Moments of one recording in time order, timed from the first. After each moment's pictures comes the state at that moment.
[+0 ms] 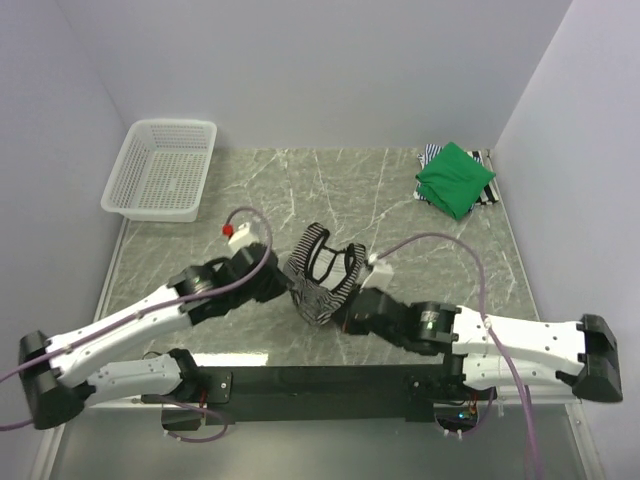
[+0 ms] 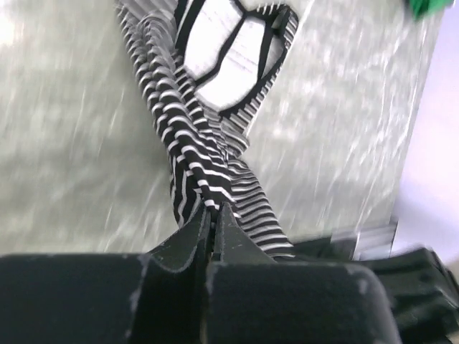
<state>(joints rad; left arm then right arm) -1.00 0.98 0.89 -0.69 -0.33 -1.25 1.33 0.99 0.69 -0.44 0.43 1.15</state>
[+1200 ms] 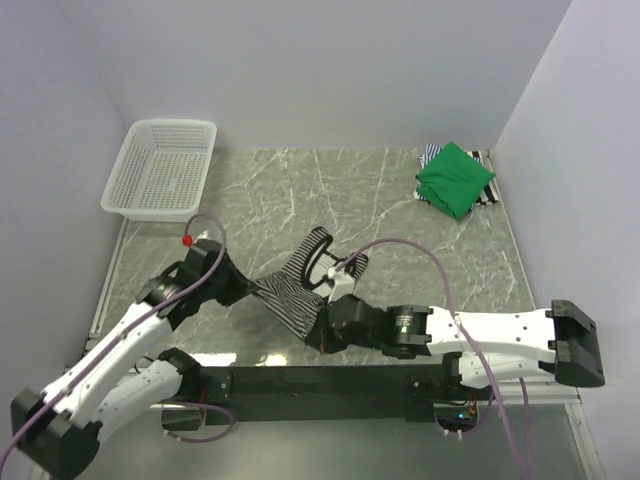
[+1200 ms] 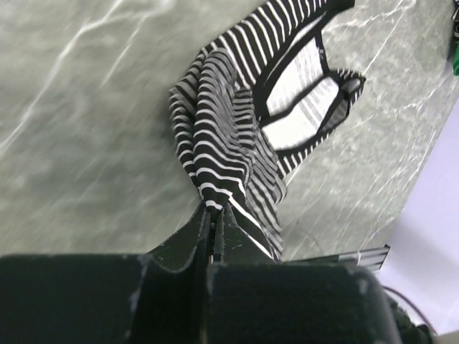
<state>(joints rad) -0.52 0.87 0.70 -0.64 -0.01 -1.08 1.32 1.13 0.72 -0.28 0.18 1.00</state>
